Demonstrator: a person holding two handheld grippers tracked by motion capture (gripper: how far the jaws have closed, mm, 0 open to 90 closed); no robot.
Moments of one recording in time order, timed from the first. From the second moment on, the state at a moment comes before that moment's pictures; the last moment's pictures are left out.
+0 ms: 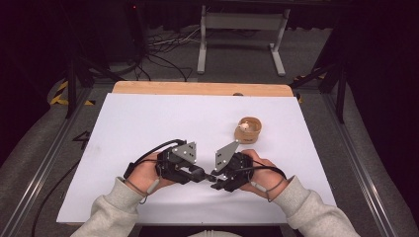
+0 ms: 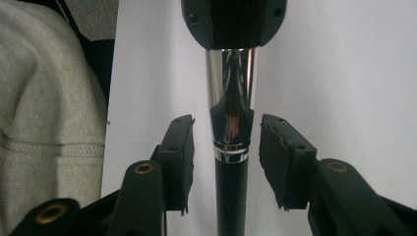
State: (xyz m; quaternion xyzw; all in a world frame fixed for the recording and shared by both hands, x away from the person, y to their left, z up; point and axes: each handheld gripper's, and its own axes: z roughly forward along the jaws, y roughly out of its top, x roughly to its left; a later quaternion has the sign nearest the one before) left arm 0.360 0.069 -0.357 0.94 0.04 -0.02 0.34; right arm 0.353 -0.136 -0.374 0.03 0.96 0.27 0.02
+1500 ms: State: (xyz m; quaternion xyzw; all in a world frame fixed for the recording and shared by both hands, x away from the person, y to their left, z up) left arm 0.359 0.120 -0.366 0.86 0.13 0.08 0.49; right arm 0.361 -0.158 -0.341 0.03 0.93 0.35 0.06
